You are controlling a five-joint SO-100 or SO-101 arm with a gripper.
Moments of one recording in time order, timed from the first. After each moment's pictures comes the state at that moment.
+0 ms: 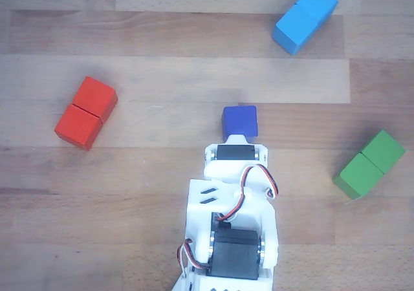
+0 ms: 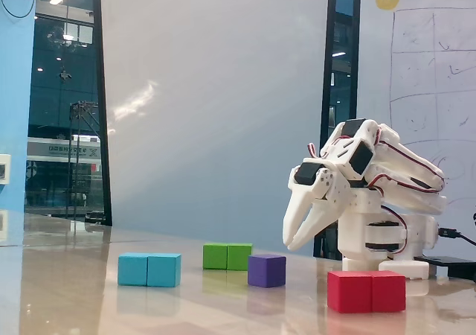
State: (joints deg) arm 1.7 195.9 174.9 74.8 -7.9
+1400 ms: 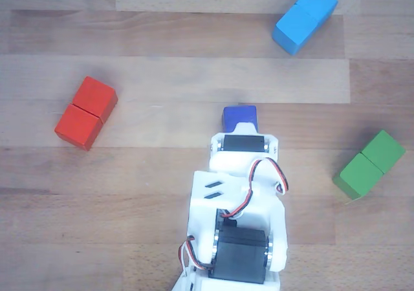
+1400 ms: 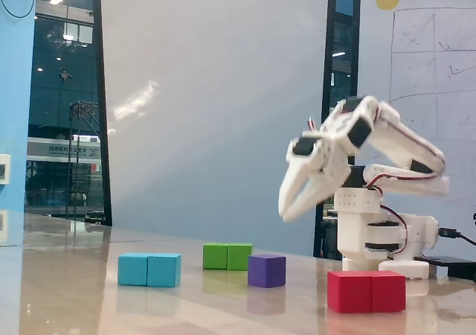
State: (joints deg) arm 3.6 181.6 156.9 74.5 -8.3
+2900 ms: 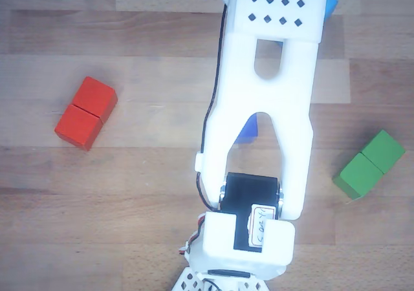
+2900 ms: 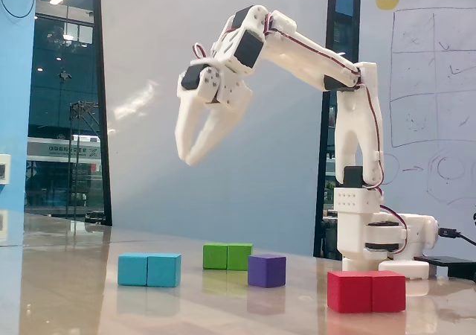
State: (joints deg) arm 4.0 86.6 69.1 85.3 -8.3
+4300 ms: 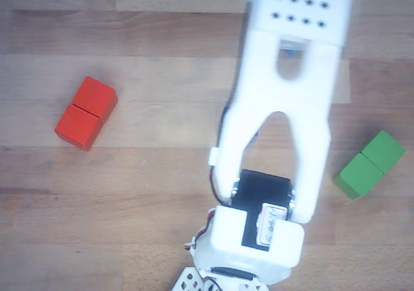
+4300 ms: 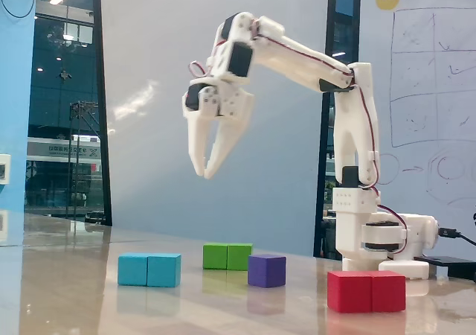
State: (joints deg) arm 11.3 85.8 69.1 94.8 -7.9
